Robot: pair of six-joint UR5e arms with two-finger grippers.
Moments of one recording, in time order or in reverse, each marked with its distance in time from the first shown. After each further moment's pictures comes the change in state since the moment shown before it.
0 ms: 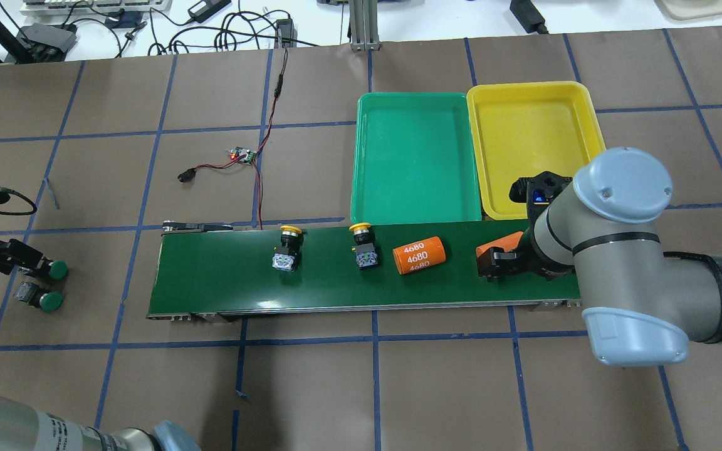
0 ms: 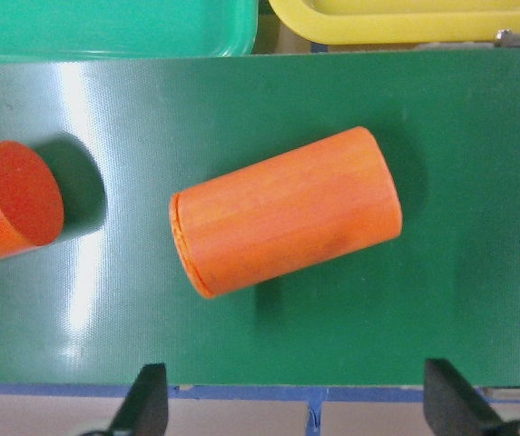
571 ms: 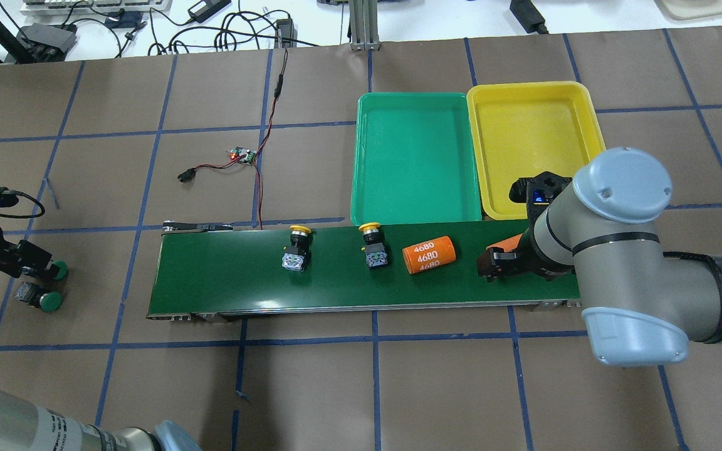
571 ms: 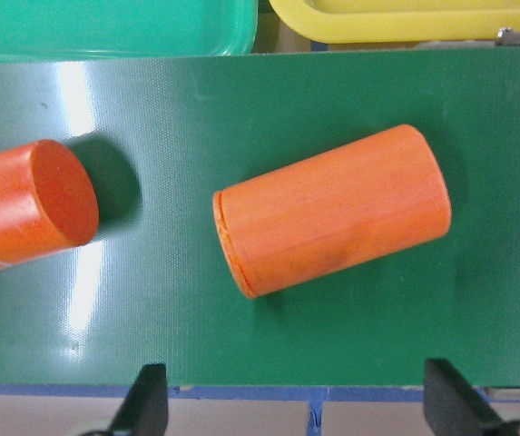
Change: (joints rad) left arm -0.006 -0.038 -0.003 0.028 -0.004 -0.044; right arm 0.000 0.001 -0.001 0.000 0.001 0.002
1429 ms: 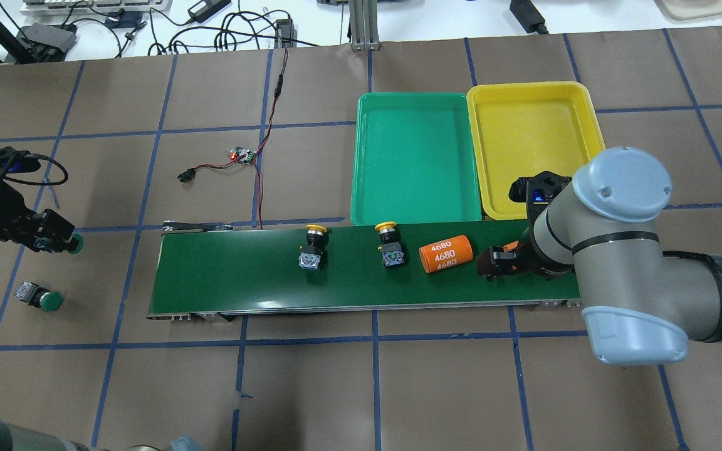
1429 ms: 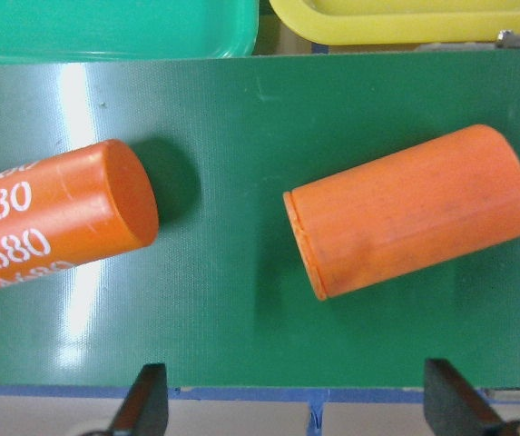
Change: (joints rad) left arm -0.199 0.193 -0.004 -0.163 0.000 -0.241; right arm 0.001 0.000 -0.001 -0.001 0.001 0.000
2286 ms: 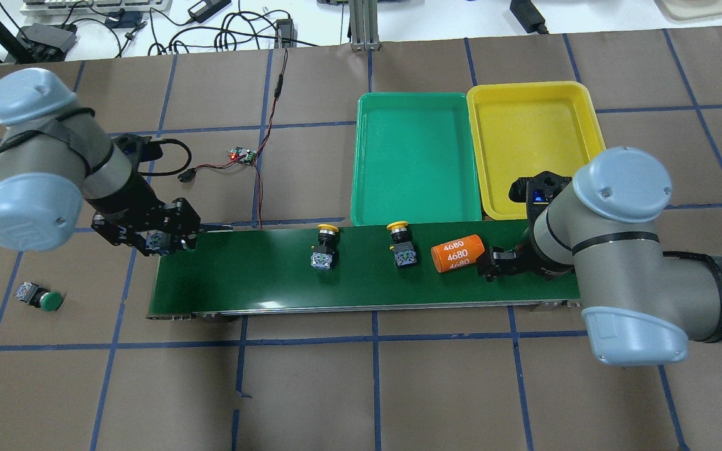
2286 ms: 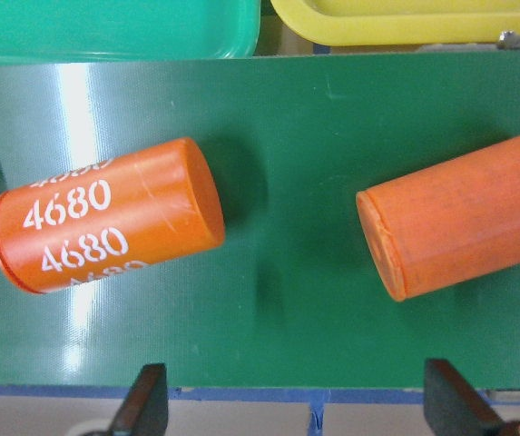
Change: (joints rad) left arm -0.508 0.162 -0.155 -0.008 -0.024 -0.608; right arm 0.000 0.000 0.001 -0.002 0.001 -0.001
